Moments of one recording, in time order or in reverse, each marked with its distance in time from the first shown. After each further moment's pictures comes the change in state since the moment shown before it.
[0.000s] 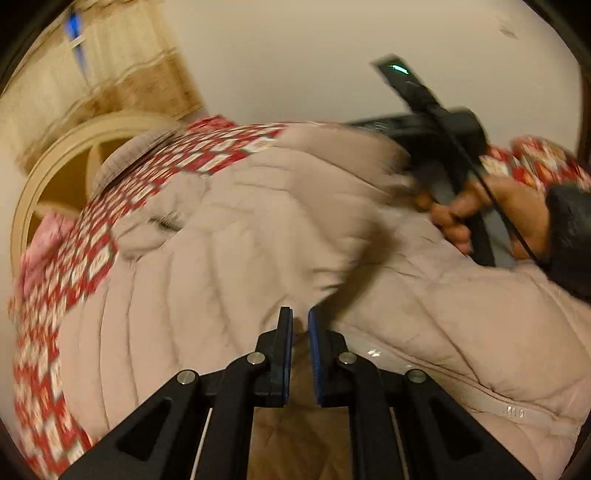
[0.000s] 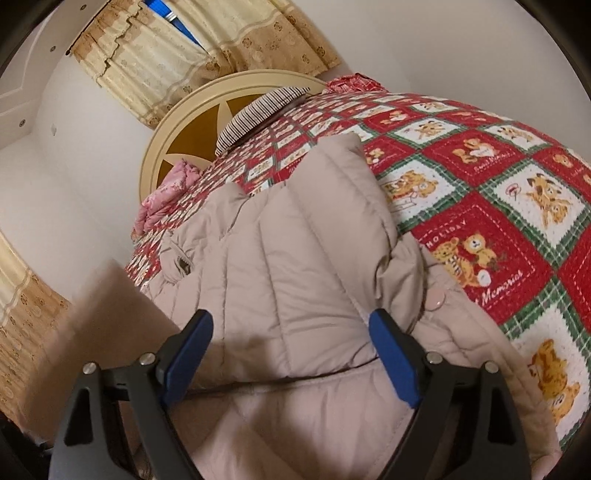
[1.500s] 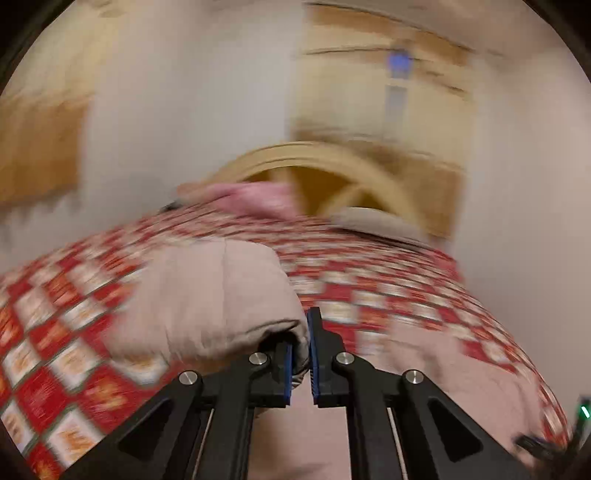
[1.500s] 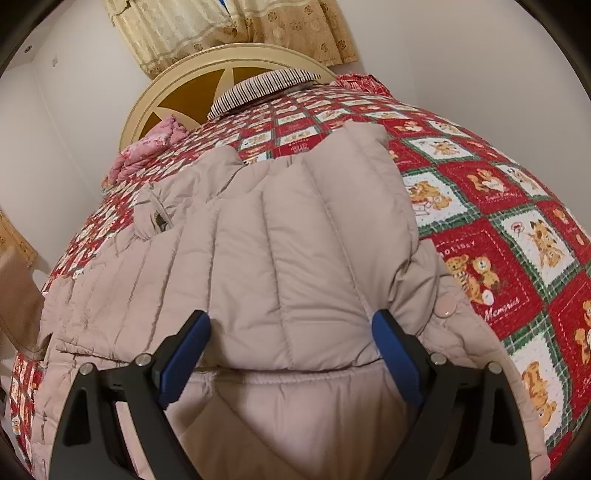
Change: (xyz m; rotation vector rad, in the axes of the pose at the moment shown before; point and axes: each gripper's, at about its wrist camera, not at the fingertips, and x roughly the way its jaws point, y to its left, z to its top) left arm -0.107 0.205 -0.010 -0.775 -0.438 0.572; right arm 0.020 0.026 -0.003 -0.207 0.078 -0.176
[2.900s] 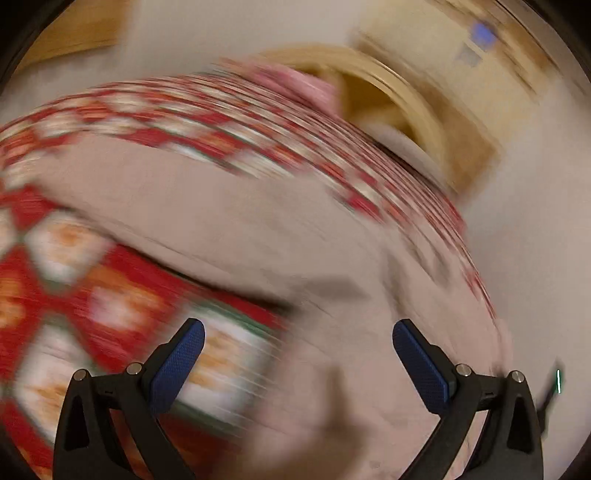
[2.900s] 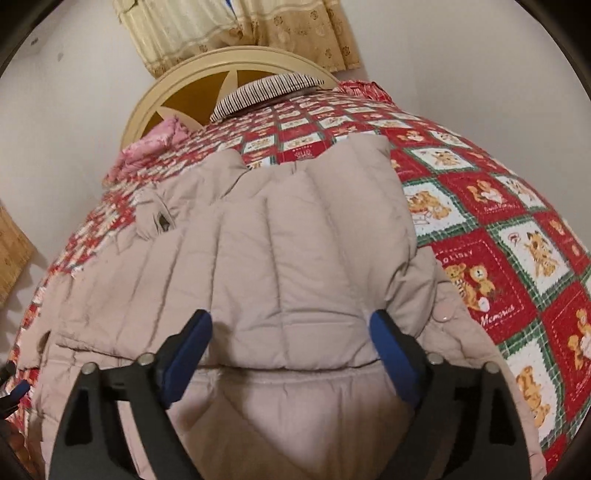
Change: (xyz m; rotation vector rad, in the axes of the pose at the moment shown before) left arm -0.042 0.099 -0.103 -0.431 0.362 0.138; right arm -0.002 0.000 0.010 -0.019 -0.011 -0.001
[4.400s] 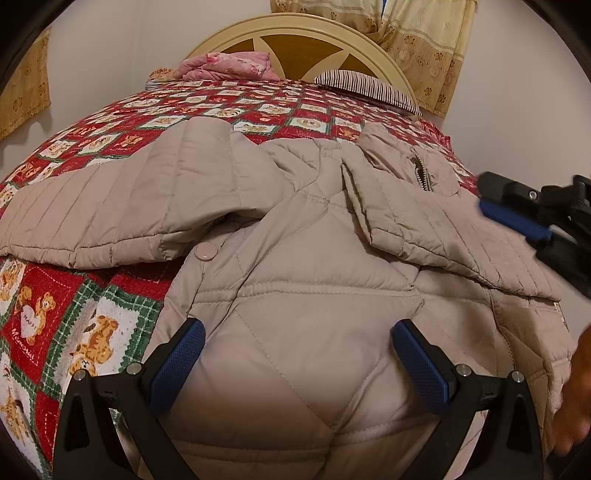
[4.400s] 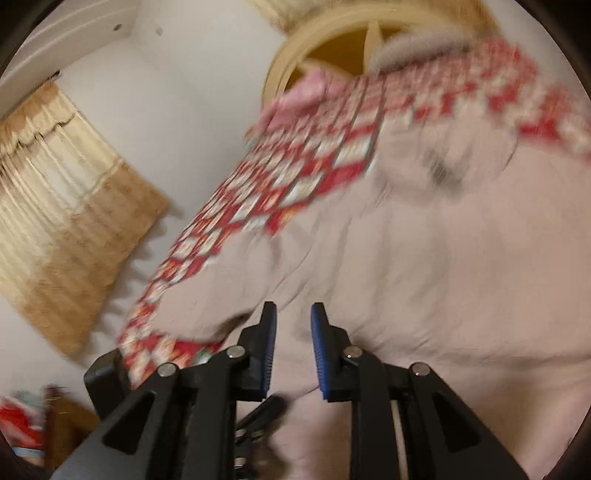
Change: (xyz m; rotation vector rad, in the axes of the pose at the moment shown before) left arm 0.067 -0.111 -0.076 0.410 0.148 -0.007; right arm -0.020 0.166 -0.001 -0.134 0.136 0.525
